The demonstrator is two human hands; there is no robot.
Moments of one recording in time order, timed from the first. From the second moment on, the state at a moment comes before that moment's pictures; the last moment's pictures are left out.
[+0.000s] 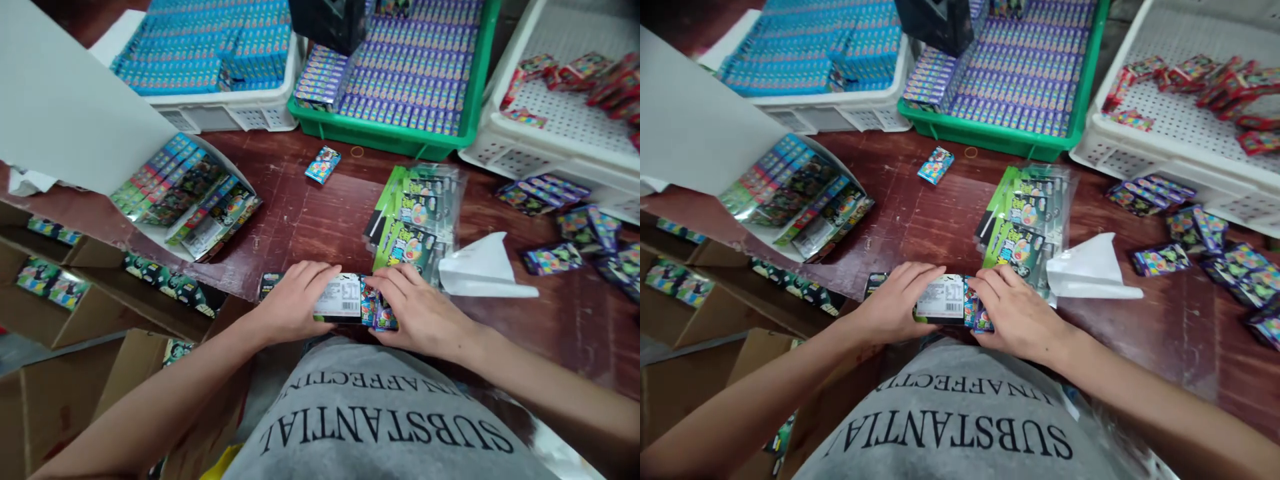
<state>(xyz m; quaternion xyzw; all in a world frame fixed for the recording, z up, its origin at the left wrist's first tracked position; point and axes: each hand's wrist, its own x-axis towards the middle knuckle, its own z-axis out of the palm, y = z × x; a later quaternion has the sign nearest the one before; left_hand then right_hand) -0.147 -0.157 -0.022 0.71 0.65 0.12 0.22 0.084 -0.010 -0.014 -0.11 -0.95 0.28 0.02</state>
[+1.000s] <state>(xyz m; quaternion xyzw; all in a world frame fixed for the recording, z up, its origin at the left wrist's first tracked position) 0.068 -0.035 -0.036 0.84 0.48 0.05 0.26 0.346 0.002 -0.049 -0.29 -0.89 0.33 0.11</state>
